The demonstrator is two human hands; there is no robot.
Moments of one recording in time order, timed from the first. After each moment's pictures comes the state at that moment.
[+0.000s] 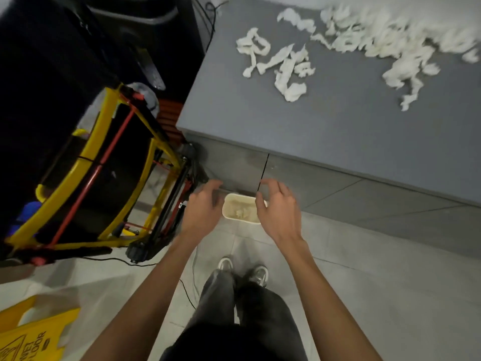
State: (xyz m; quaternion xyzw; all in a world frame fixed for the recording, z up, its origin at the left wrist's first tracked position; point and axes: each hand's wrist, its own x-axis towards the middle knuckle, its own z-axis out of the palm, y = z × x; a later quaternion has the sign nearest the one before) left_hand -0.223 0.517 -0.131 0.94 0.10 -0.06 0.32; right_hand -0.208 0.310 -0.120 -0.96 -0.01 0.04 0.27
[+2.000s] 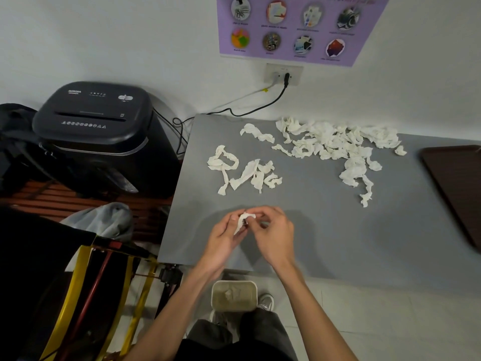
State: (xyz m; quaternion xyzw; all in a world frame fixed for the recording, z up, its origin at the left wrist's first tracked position) left_hand 0.039 0.467 -0.020 0.58 0.12 -0.19 0.78; right_hand 0.041 0.324 -0.005 -0.86 0.10 -0.02 0.50
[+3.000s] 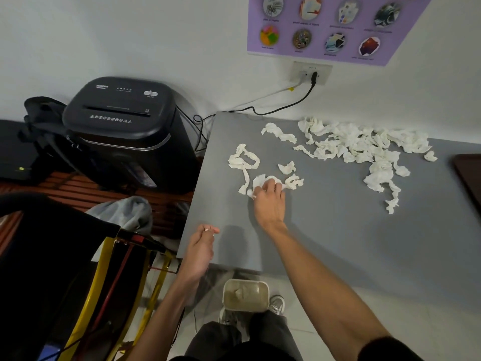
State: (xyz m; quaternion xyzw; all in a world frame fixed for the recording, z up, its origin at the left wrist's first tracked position) left_hand 0.018 0.564 -0.039 0.71 0.25 -0.14 0.64; right_hand 0.158 0.370 -0.131 -0.99 0.03 -0.02 0.10
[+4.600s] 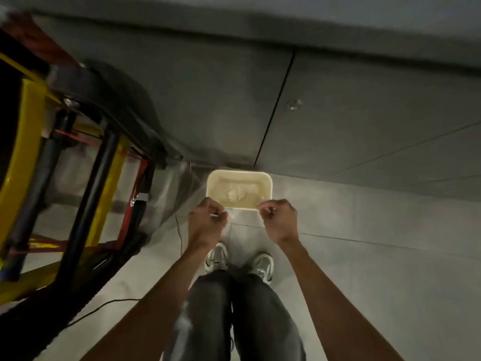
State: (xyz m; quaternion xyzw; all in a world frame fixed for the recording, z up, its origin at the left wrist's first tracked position) left_hand -0.212 0.503 -0.506 0.85 0.24 -0.16 0.44; right_hand -0.207 0.305 -0.539 -0.90 0.17 0.19 0.37
